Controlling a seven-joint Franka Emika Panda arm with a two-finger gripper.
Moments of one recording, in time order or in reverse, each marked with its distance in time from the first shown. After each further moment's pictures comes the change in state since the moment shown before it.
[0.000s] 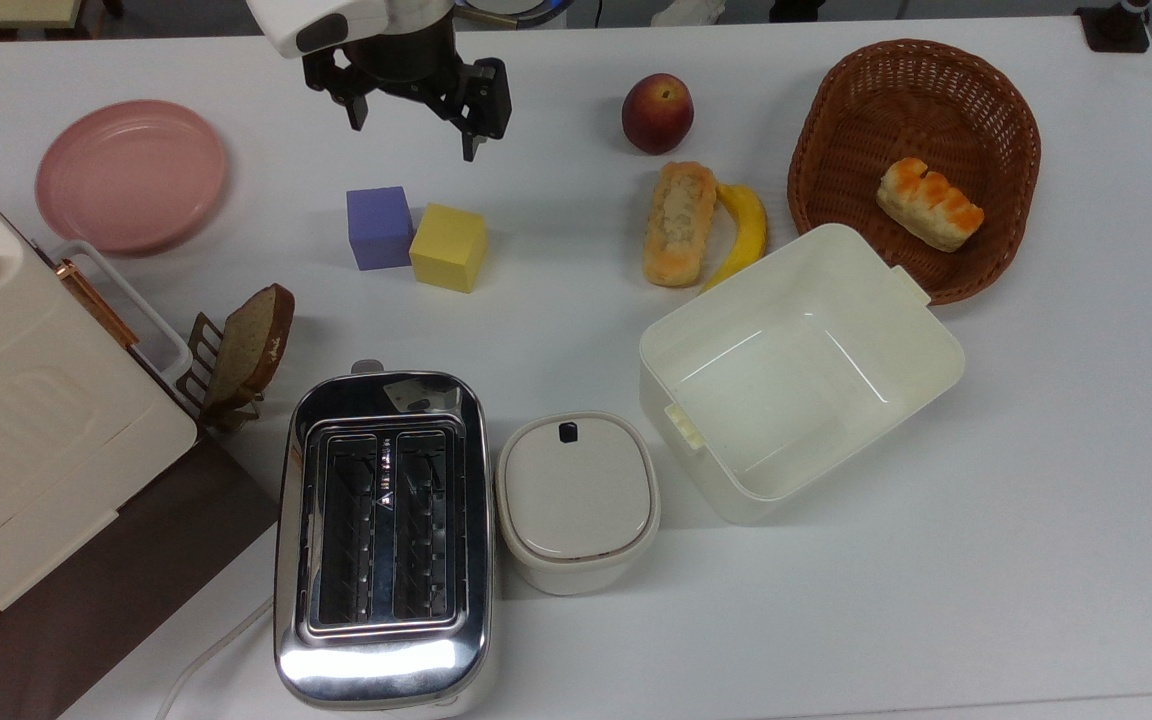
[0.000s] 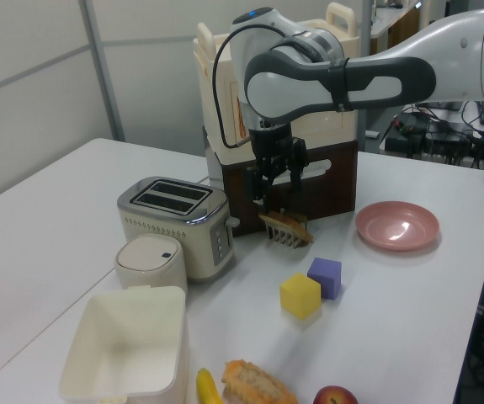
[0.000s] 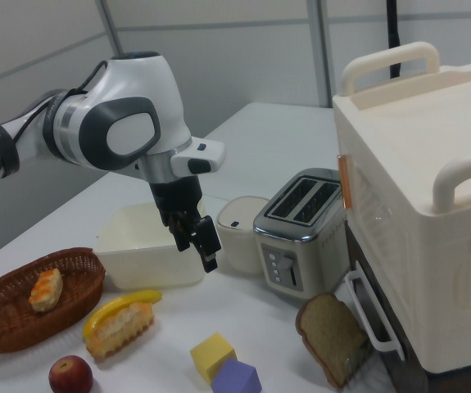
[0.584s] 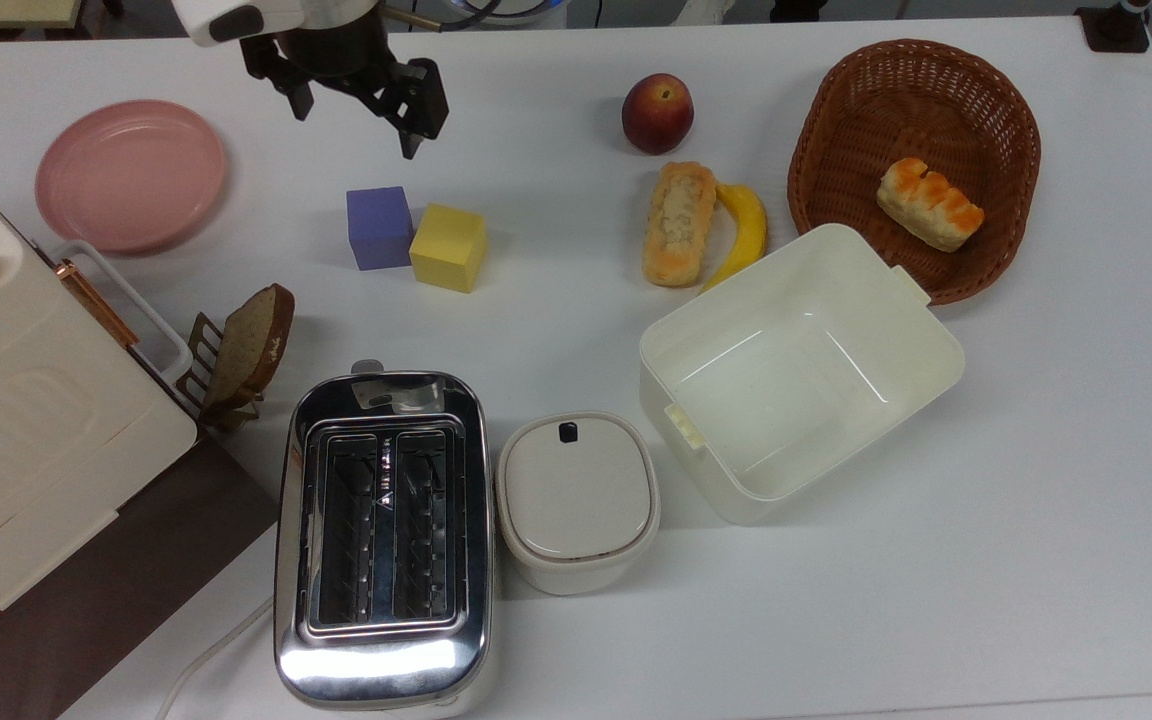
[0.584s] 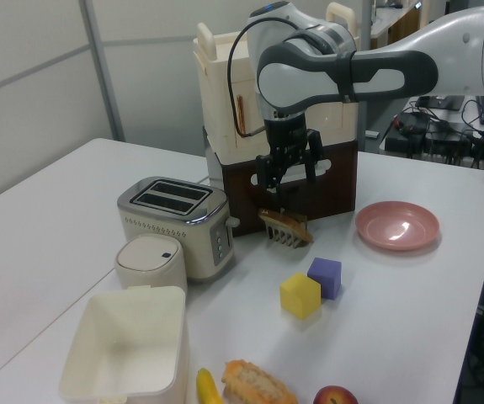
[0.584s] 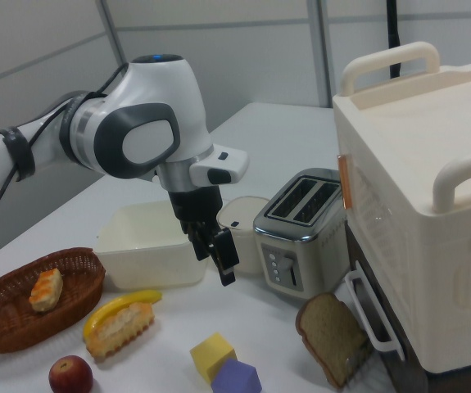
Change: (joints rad) arm -0.071 0.001 -0.009 0.000 0.000 -0.003 0.008
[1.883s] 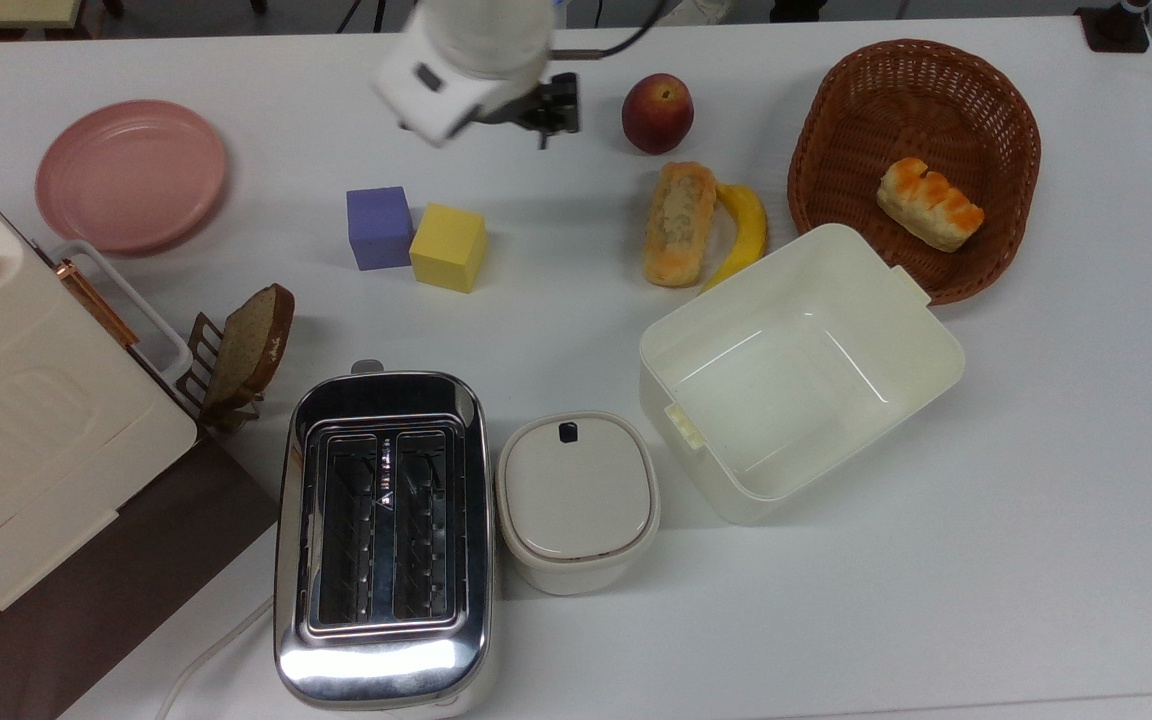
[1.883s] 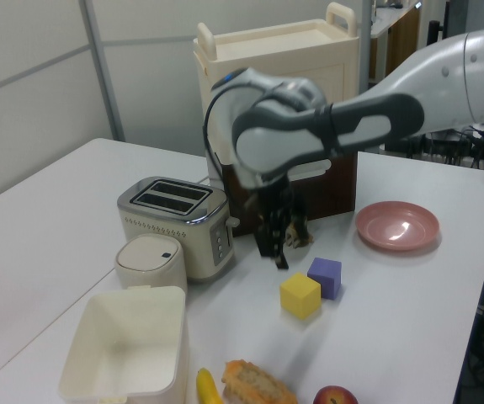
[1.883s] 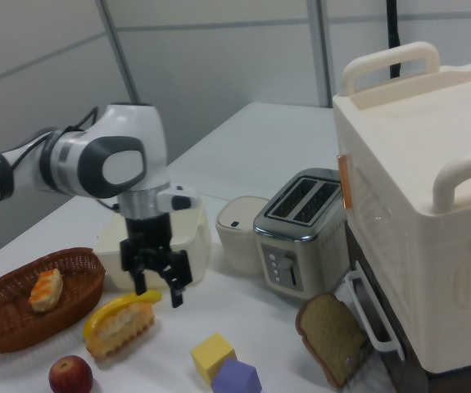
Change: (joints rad) arm 0.182 0.013 0.021 -0.149 -0.001 -0.059 -0.223
